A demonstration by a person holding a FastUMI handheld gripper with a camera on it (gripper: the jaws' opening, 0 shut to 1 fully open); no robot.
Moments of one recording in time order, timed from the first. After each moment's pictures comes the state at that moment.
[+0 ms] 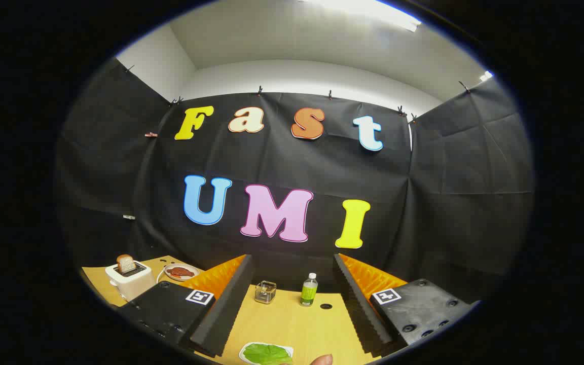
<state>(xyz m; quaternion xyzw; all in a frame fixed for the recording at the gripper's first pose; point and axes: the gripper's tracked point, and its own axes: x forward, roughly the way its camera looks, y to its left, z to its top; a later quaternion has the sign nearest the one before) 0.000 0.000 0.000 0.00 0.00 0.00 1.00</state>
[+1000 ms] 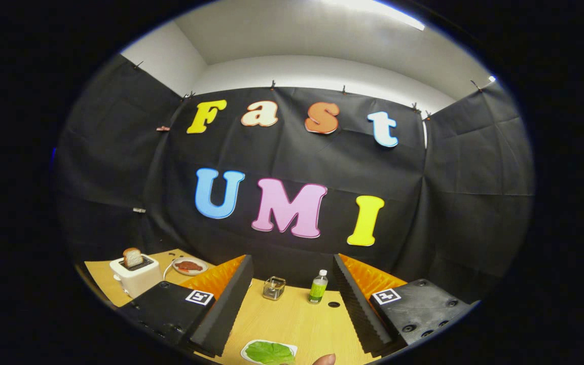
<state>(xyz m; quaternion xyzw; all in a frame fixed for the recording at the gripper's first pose) 0.011 0.026 -0.024 -0.02 0.03 0.06 1.00</state>
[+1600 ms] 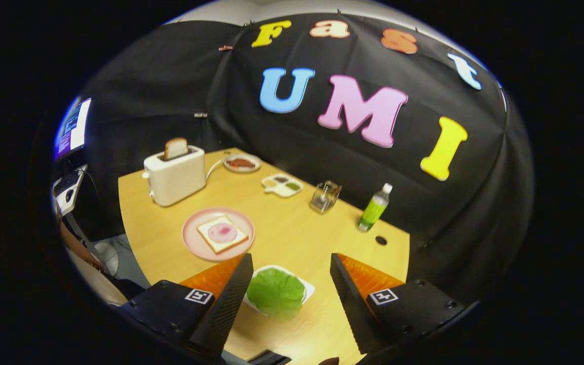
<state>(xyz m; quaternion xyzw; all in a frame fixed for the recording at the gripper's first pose) -0.018 0.037 -0.267 -0.10 0.31 0.24 0.91</state>
